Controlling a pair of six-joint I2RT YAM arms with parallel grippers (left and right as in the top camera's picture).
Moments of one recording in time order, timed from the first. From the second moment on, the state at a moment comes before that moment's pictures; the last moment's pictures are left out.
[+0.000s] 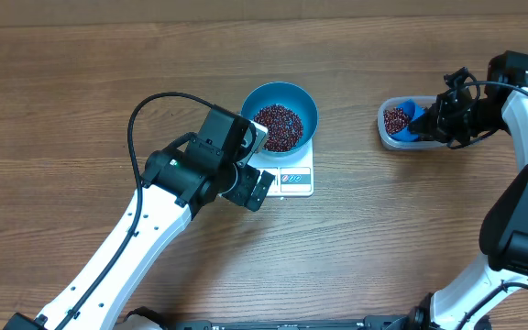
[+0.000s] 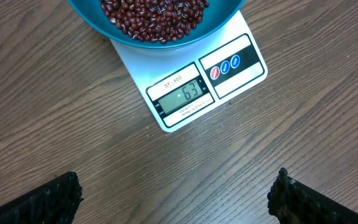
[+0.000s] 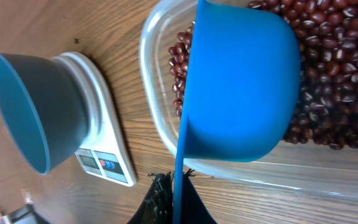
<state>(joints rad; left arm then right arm) -0.52 1.39 1.22 -0.94 0.05 -0.02 -0.30 1.96 1.58 -1.13 -0.64 -0.02</state>
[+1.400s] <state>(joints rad) -0.52 1.39 1.22 -0.94 0.05 -0.02 -0.47 1.96 1.57 -1.38 -1.12 -0.34</state>
